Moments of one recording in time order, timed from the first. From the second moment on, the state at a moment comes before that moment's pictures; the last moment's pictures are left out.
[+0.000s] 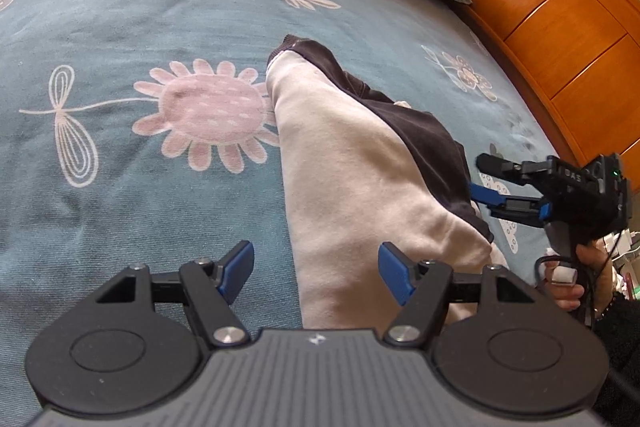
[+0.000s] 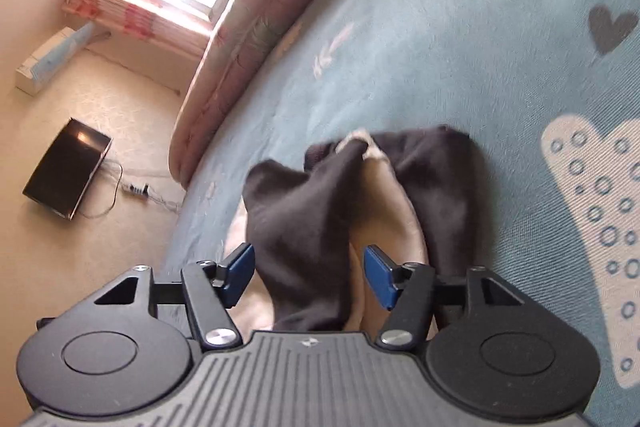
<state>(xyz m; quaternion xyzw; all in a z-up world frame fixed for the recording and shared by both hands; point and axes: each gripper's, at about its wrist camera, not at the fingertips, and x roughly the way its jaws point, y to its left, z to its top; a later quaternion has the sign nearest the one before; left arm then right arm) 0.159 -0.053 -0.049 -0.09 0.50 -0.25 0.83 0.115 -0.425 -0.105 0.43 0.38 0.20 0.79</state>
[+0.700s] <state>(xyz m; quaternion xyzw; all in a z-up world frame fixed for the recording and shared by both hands) 0.148 -0.075 -0.050 -0.03 0.48 -0.29 0.83 0.176 -0.420 -0.148 0.52 0.39 0.27 0.71</state>
